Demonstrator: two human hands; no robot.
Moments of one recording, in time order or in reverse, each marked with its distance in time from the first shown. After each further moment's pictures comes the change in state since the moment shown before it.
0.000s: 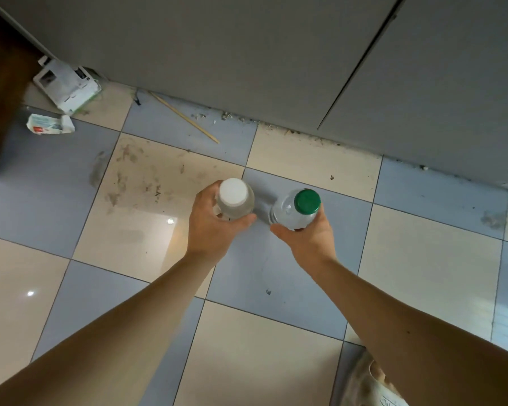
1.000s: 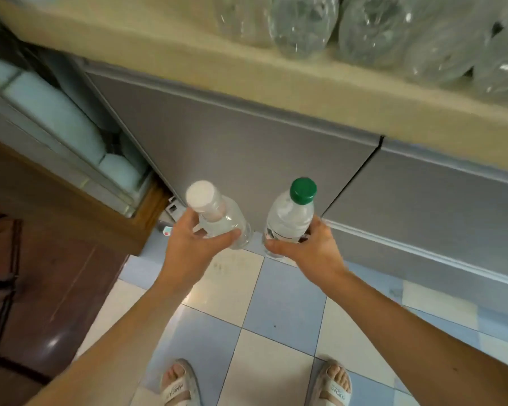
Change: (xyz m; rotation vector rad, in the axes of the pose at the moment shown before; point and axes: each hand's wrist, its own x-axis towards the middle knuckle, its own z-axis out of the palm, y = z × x) left_hand -0.160 0.455 -0.257 -0.190 0.009 0.165; right_hand -0.235 -0.461 -0.159 0.041 -0.236 -0.244
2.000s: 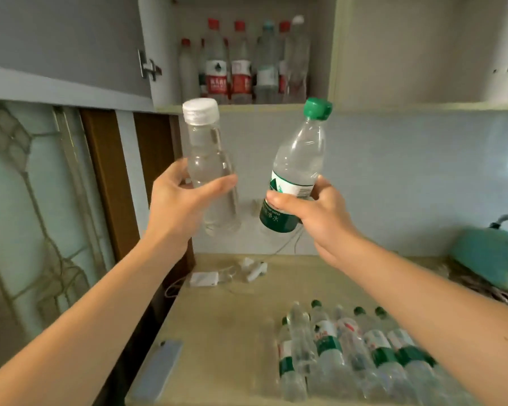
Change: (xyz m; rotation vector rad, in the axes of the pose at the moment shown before) left_hand -0.005 0.687 -0.180 -0.200 -0.137 0.907; right_hand -0.163 -0.674 -0.079 0.261 0.434 -0.804
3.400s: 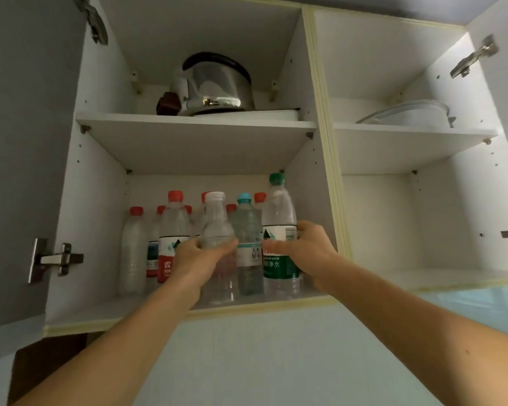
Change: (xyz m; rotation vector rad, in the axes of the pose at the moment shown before) left_hand 0.413 -0.034 0.113 -0.018 -0.098 -0.044; right_hand 0.382 -0.097 -0.002 -0.298 0.225 -0.175
